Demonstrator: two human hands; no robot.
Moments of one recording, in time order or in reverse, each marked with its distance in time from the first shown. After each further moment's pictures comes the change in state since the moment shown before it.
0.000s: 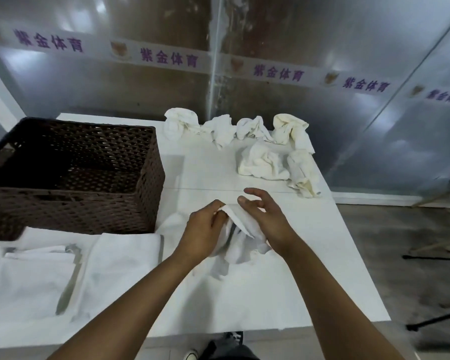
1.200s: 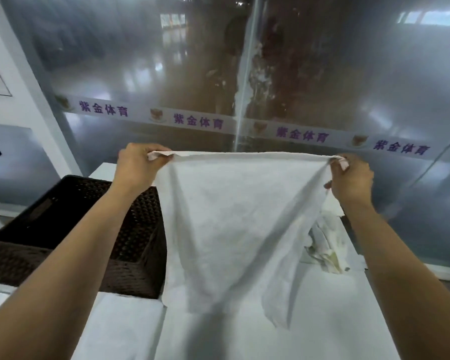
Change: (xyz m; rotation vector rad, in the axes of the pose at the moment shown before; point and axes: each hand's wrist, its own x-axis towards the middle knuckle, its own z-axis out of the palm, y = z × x) left_hand 0.171 0.095 -0.207 0.182 0.499 -0.019; right_hand 0.178 -0.173 -0.148 -0.517 0.614 -0.344
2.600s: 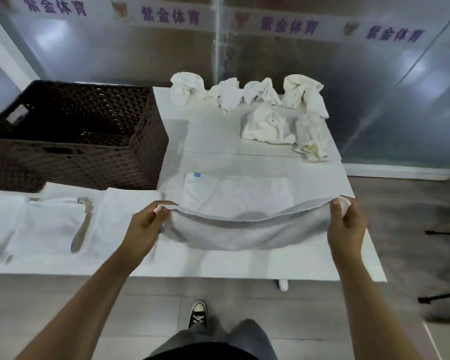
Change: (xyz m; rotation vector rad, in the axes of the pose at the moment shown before) left_hand -0.339 -0.129 0.049 -0.333 -0.377 -0.333; right_hand -0.312 0.221 -0.049 0.366 0.018 0.241
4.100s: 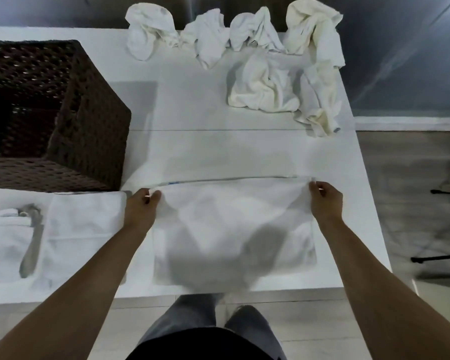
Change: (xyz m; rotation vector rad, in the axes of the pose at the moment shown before) left_hand 0.155 -0.101 0.080 0.281 0.211 -0.435; right_hand 0.129 0.128 0.077 -0.266 -0.166 0.452
